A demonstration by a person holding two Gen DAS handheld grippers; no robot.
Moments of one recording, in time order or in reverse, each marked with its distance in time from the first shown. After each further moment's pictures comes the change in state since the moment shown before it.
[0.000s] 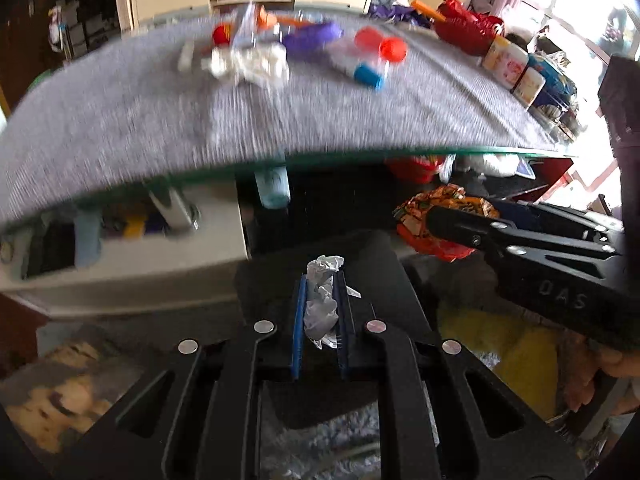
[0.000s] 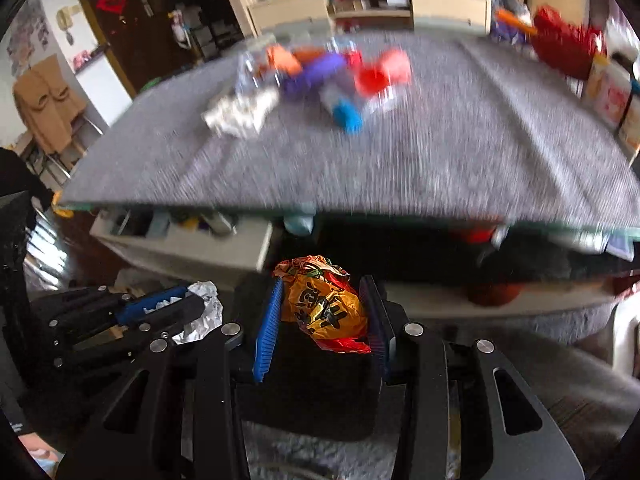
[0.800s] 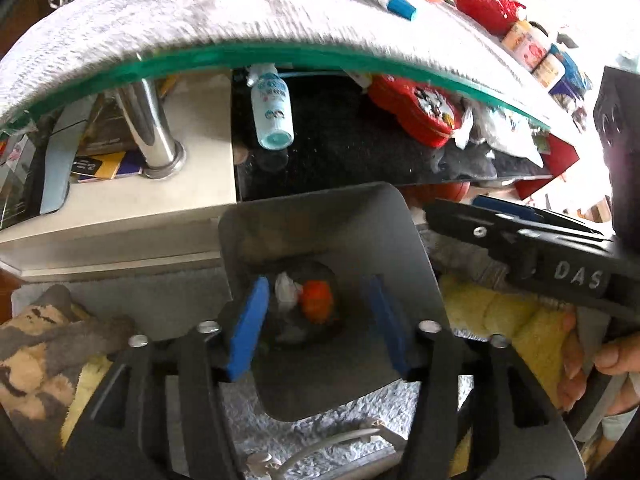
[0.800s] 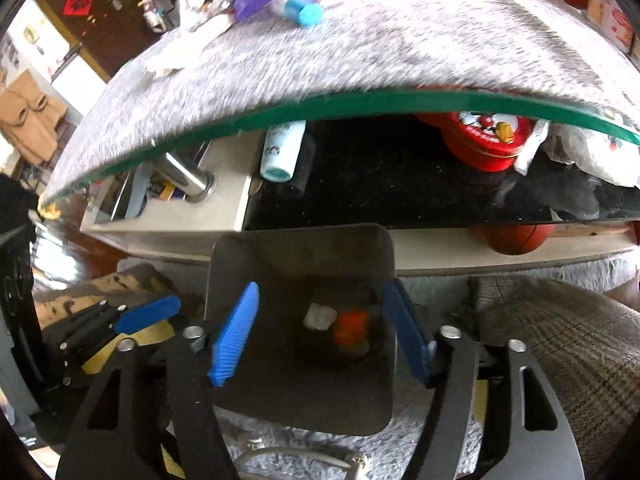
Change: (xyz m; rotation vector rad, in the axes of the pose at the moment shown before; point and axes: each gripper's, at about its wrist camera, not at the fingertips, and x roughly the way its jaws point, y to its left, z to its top) left arm 0.037 0.019 -0.023 -0.077 0.097 -0.044; right arm 0.029 -0.021 -0.012 0.119 0.084 0.021
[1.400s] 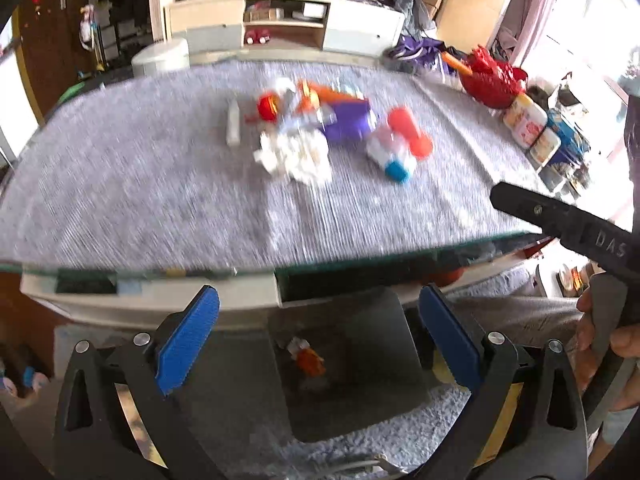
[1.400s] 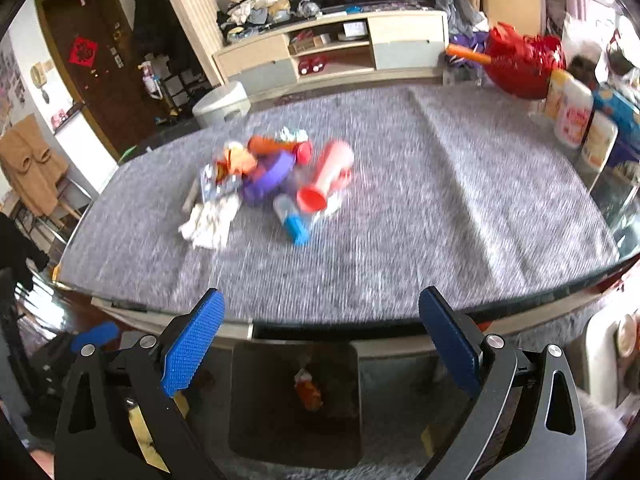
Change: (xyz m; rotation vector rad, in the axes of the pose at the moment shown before) left arm -0.112 -0.014 0.081 -0.001 -0.191 0.112; right arm -0.111 0.009 0.082 -0.024 -0.260 -0.056
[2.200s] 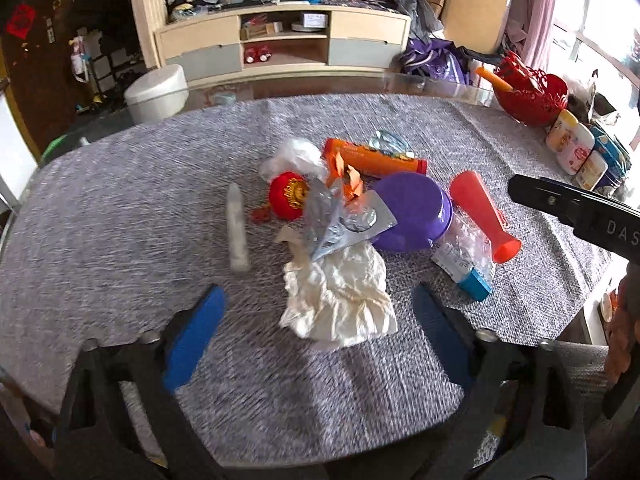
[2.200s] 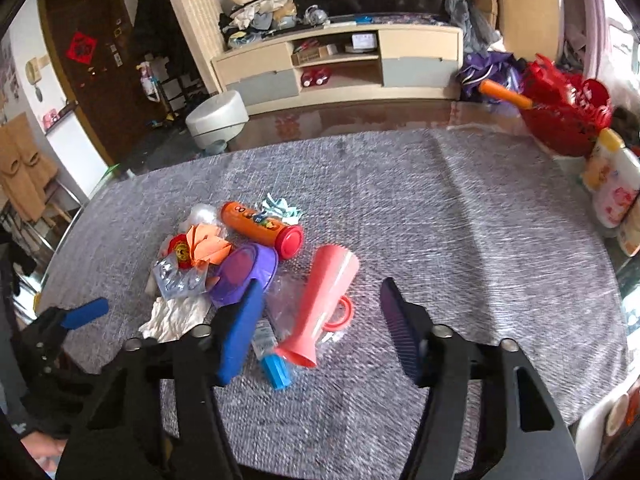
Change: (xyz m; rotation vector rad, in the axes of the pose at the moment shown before) left arm 0.092 0.023 0.095 0.084 -0.020 0.050; right arm 0.084 -0.002 0.084 -0.039 -0.003 0.003
